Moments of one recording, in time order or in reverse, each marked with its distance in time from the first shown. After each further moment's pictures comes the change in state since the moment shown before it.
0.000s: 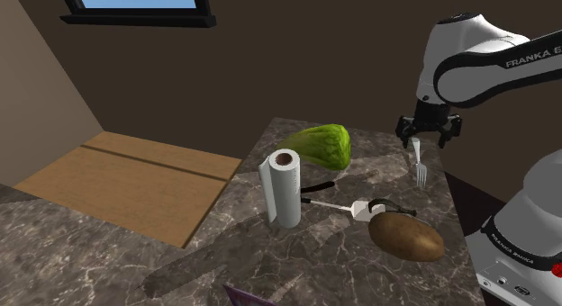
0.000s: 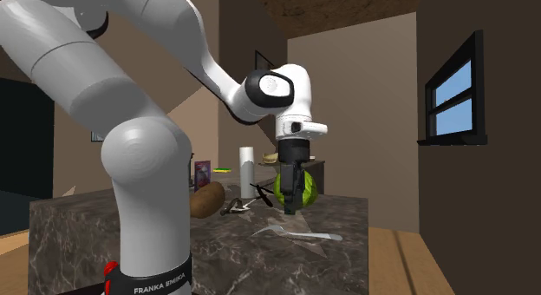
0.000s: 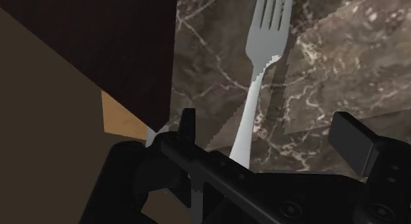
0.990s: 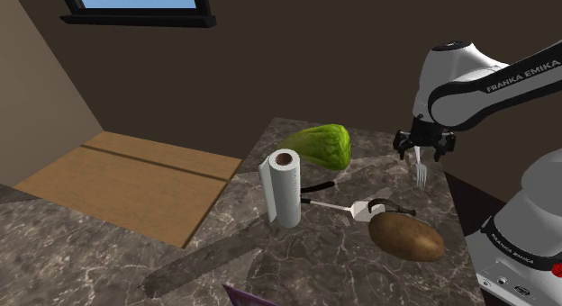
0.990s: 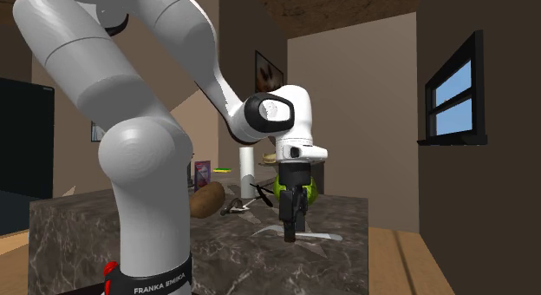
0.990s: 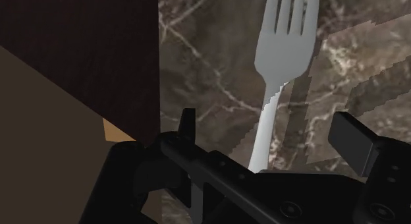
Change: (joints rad) arm -0.035 0.117 0.023 -0.086 -0.003 0.215 0.054
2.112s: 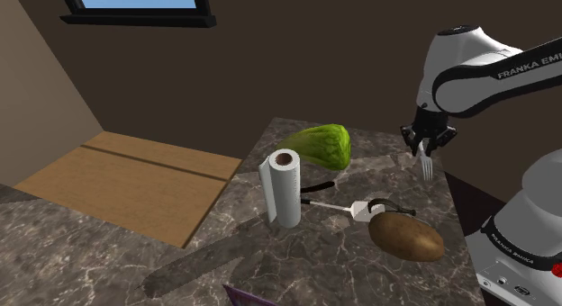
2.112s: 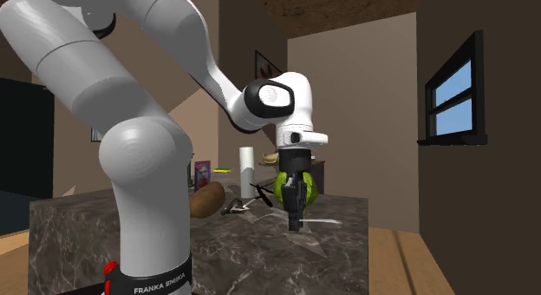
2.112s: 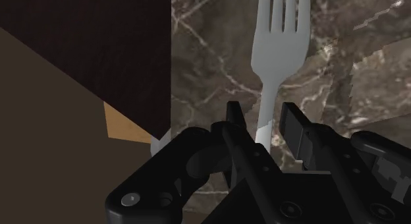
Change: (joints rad) arm 0.007 -0.083 -0.017 0.040 0.002 -0.121 -0.018
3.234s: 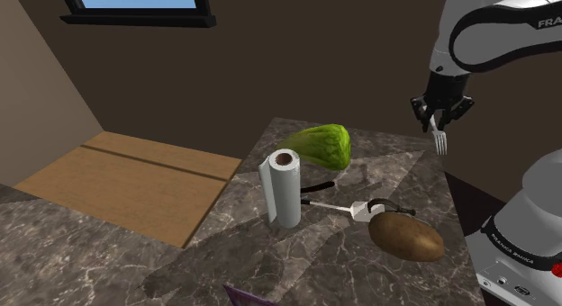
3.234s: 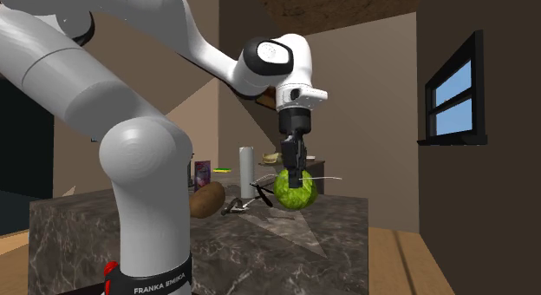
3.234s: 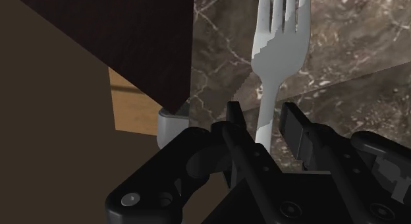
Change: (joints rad) arm 0.004 -0.143 -0.034 0.166 -0.008 -0.308 -0.033
